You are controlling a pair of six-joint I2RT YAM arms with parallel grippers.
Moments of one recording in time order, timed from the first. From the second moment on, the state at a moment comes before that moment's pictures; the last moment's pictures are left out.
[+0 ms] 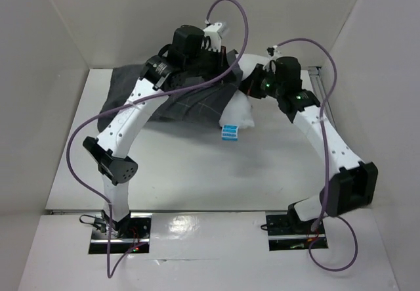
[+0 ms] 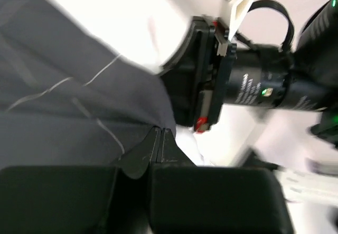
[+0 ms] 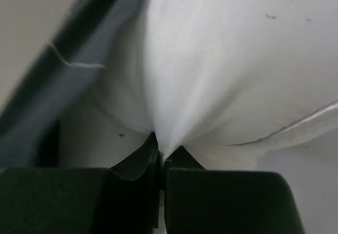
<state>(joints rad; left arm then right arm) -0.66 1.92 2.38 -0.87 0.25 -0.34 0.28 1.47 1.36 -0.31 -0.39 0.57</state>
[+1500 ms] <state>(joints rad) -0.69 1.25 1.16 -1.00 -0.40 -0.66 0.24 1.17 0.89 -0.50 -0.22 0.50</state>
